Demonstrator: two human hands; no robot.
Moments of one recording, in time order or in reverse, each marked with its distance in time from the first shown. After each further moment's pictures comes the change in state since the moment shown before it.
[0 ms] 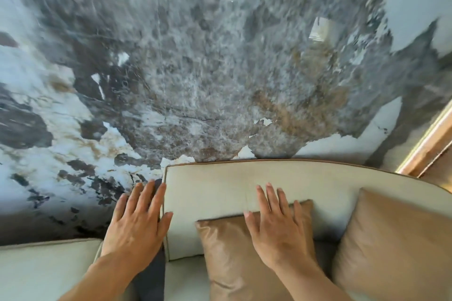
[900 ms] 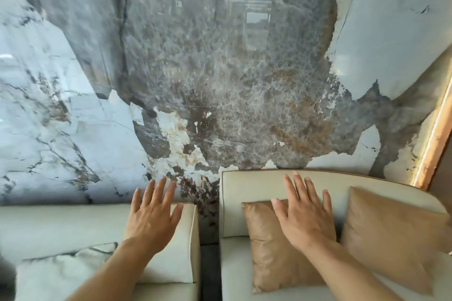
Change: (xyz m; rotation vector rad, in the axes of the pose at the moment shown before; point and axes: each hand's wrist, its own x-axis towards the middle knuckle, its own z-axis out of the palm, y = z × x) left_hand -0.298 -0.087 -0.231 0.040 0.201 -0.110; right_hand -0.306 -0.043 -0.198 0.012 0.268 -0.066
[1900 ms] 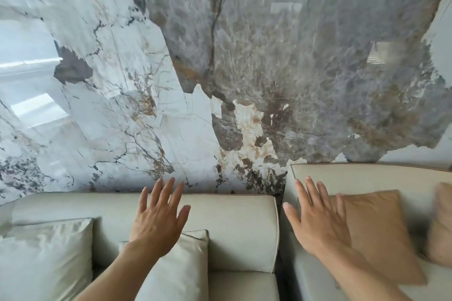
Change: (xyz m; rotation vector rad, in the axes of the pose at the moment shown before) left_hand -0.035 -0.304 -0.023 0.035 0.014 0.006; right_hand -0.056 -0.294 0.029 0.036 -0.063 -0.051
